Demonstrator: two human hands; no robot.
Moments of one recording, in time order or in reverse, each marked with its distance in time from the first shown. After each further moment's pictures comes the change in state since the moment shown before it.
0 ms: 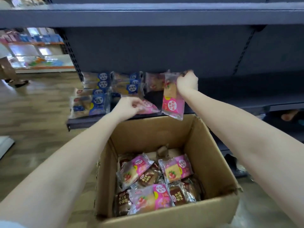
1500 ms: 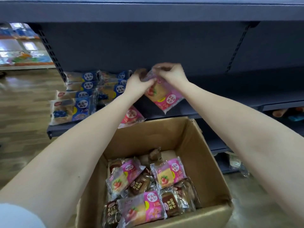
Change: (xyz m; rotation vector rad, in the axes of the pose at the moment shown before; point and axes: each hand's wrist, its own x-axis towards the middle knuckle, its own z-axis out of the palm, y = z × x) left_hand 0.085 0.073 0.012 -0.393 0.262 -0.082; right_hand 0.032 -0.008 0.004 0.407 -0.386 -0.339
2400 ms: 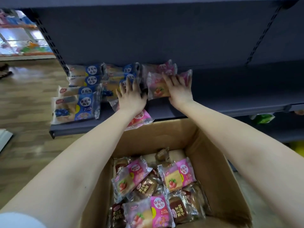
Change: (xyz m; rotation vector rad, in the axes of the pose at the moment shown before) left_hand 0.011 -0.089 0.016 0.670 0.014 -0.117; right_hand 0.002 0.094 0.022 -1.289 -0.163 -0.182
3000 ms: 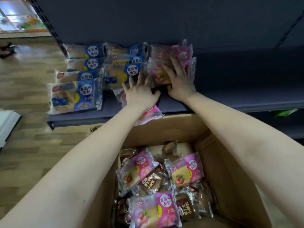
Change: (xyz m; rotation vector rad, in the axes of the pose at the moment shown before) left_hand 0.007 -0.009 0.024 0.201 -0.104 0.050; right_hand 0.029 -0.015 0.043 0.284 -0.077 -0.071
